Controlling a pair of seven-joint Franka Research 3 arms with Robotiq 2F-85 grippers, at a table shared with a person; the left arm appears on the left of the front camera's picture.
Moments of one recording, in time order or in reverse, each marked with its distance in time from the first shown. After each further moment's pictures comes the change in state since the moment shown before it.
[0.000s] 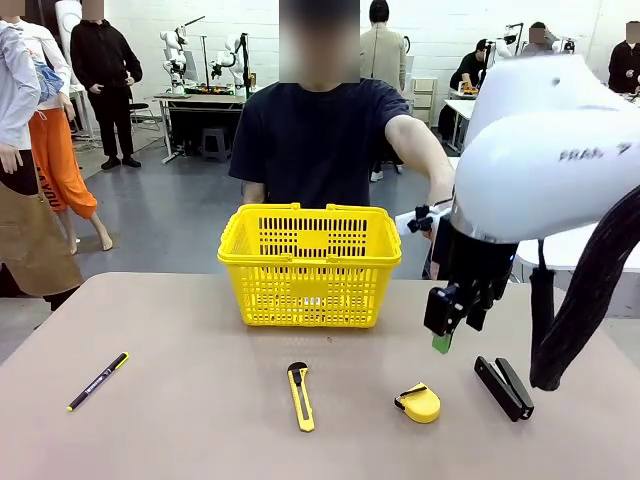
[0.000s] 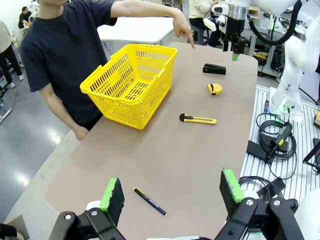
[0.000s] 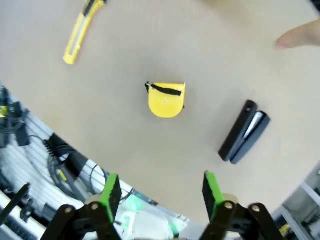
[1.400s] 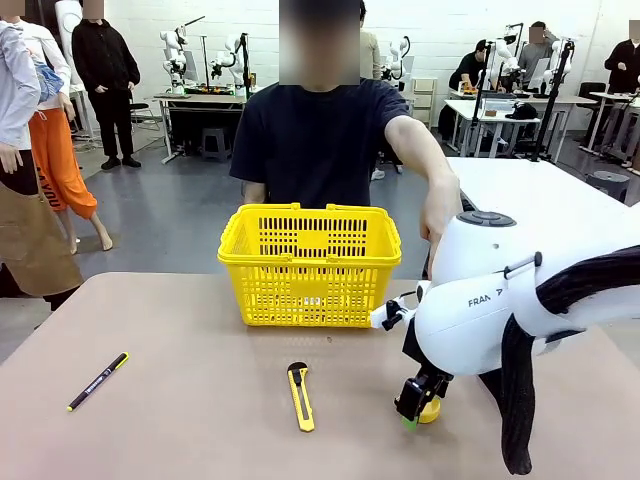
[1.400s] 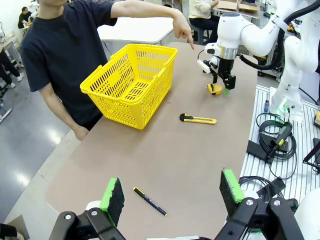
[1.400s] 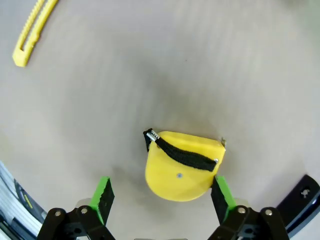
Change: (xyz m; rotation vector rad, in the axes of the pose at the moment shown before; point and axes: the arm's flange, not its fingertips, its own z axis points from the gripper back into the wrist) left arm 0.000 0.000 0.000 0.000 0.000 0.000; right arm 0.015 -0.001 -0.167 0.065 -0.028 0.154
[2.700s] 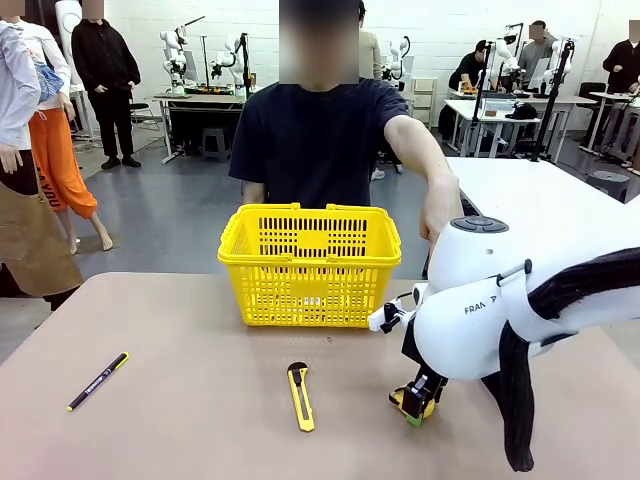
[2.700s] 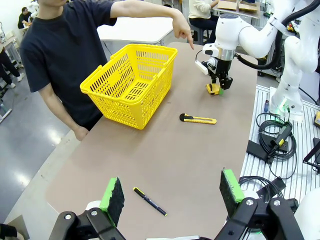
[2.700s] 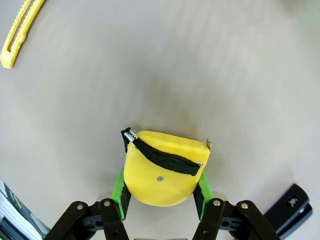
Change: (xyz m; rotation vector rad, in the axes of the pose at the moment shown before) left arm 0.000 0.000 0.000 0.000 0.000 -0.001; right arm 0.006 -0.006 0.000 -0.053 -0.002 0.035
